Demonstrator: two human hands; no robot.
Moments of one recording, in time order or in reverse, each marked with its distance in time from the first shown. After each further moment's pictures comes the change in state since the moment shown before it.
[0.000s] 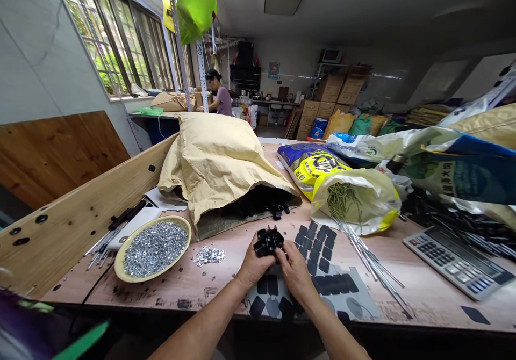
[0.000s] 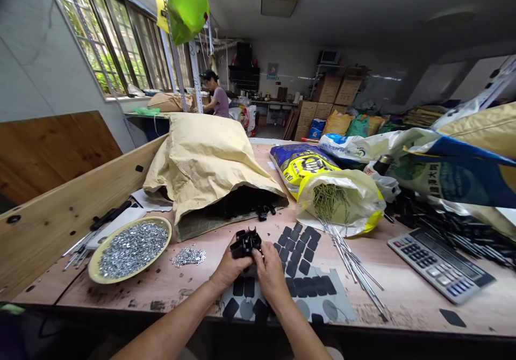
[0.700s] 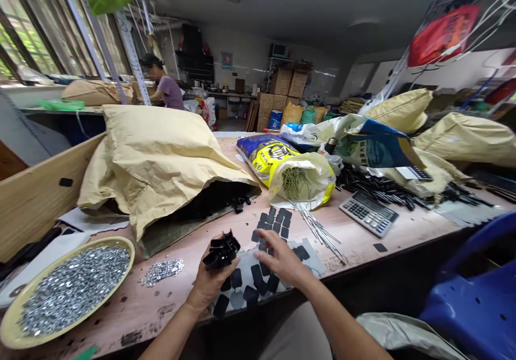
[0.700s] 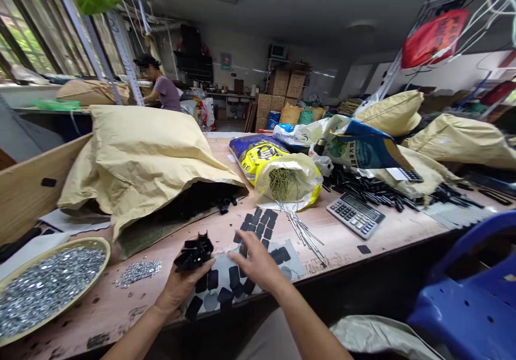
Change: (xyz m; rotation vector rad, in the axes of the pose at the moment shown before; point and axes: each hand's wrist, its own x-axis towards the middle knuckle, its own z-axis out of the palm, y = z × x) left_hand -0.022 0.008 -0.010 0.184 0.034 0.028; right_hand -0.017 -0.016 -0.080 -0.219 -0.104 0.079
